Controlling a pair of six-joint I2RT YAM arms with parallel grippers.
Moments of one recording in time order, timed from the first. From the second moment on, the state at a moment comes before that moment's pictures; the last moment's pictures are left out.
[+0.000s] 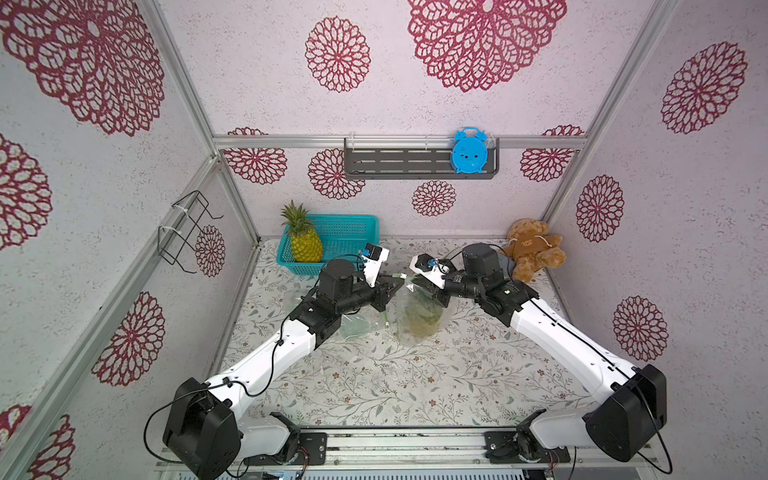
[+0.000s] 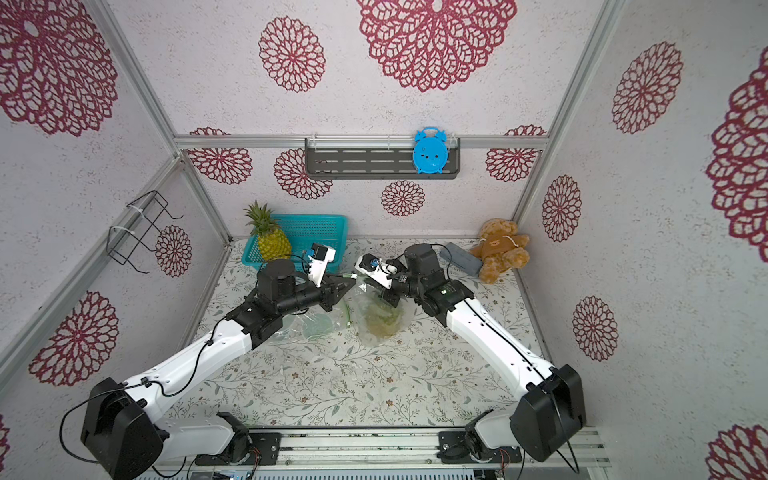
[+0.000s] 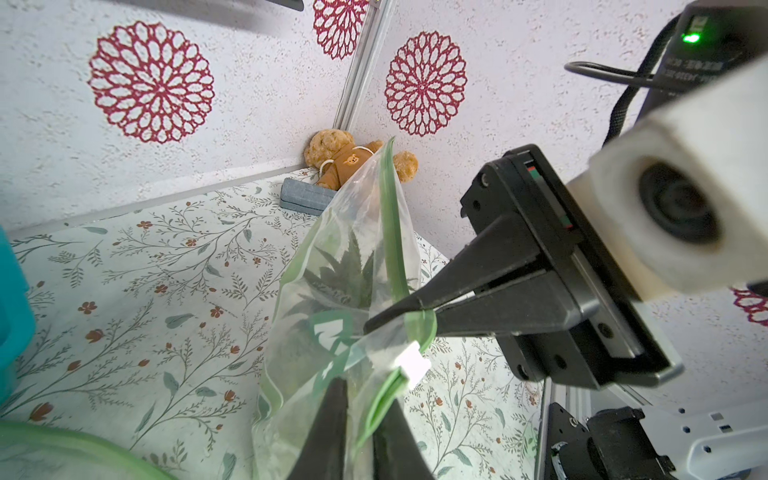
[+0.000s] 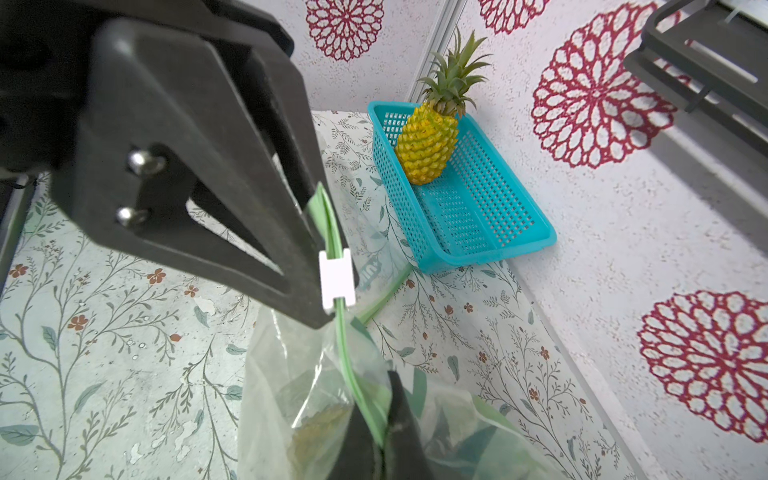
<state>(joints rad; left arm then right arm) -0.56 1.31 1.00 0.05 0.39 -0.26 0.58 1.38 1.24 -0.33 -0.45 -0.56</state>
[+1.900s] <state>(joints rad) -0.56 1.30 1.00 0.04 0.42 -0.26 0.60 1.47 1.45 -0.49 -0.57 -0.55</state>
